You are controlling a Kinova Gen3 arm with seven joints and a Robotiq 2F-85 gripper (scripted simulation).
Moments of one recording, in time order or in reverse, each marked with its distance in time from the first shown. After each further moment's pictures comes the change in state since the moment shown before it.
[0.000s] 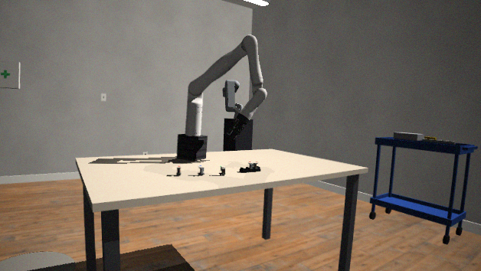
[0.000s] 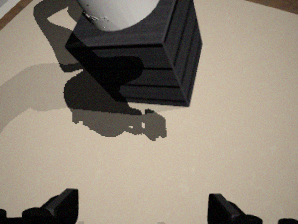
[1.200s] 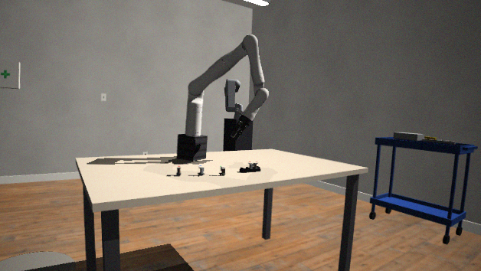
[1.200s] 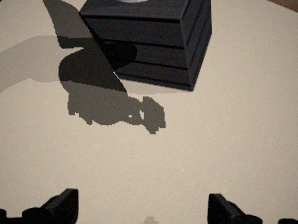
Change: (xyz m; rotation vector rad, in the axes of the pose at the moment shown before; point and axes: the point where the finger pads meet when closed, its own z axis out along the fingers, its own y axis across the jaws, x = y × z) arm -0.024 -0.001 -0.001 -0.041 -0.032 -0.118
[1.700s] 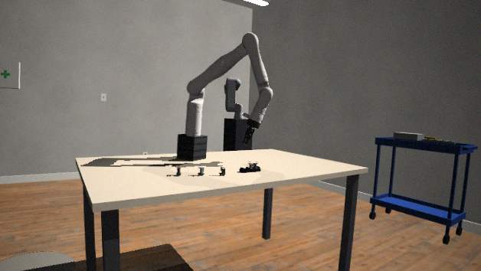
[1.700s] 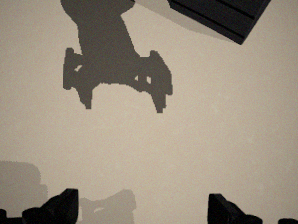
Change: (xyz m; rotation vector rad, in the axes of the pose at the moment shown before) arm -0.082 -0.033 -0.004 -0.103 -0.154 -0.326
